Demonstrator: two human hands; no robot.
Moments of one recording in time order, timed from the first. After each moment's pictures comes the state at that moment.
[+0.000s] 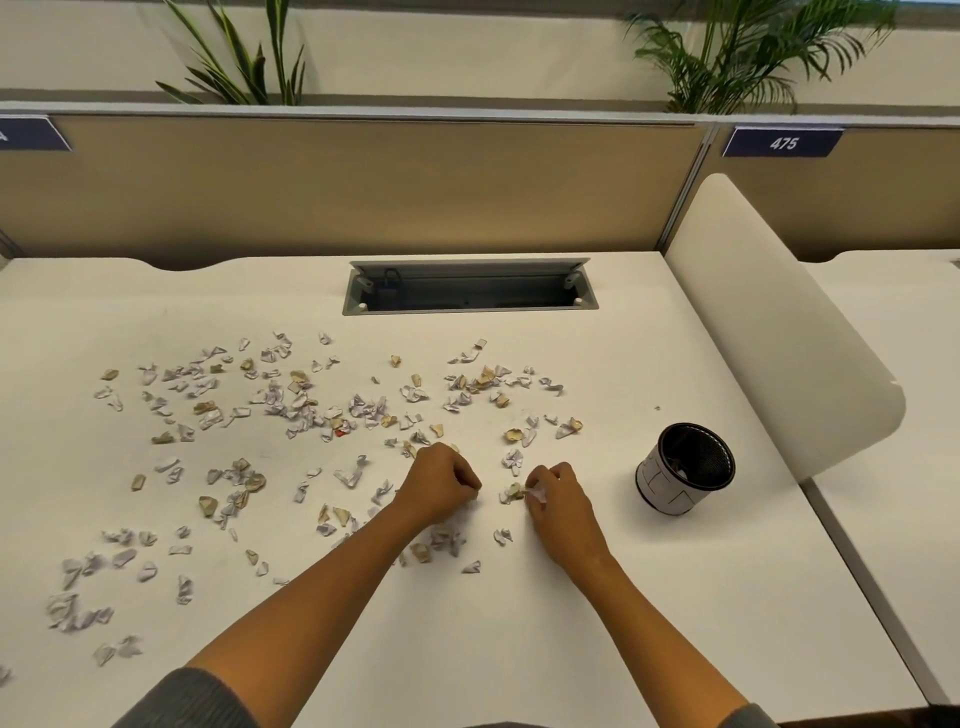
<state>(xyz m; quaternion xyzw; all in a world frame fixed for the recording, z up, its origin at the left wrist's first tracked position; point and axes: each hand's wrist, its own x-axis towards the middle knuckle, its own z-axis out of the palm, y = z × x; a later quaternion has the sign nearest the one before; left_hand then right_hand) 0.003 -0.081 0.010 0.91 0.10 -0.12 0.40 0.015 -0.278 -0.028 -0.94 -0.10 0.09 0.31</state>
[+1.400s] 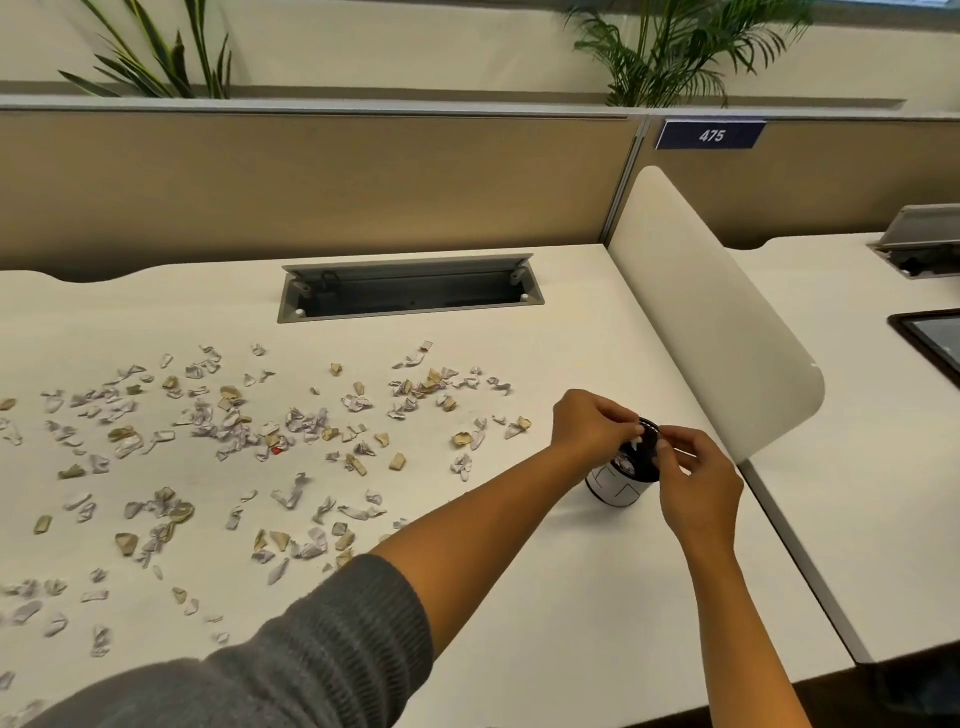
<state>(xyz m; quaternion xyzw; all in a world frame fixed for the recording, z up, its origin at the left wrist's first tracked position) 0.083 -0.289 0.079 0.75 0.09 -0.13 0.65 0.034 -0.421 0.052 -0.82 0.15 -0.16 0.52</state>
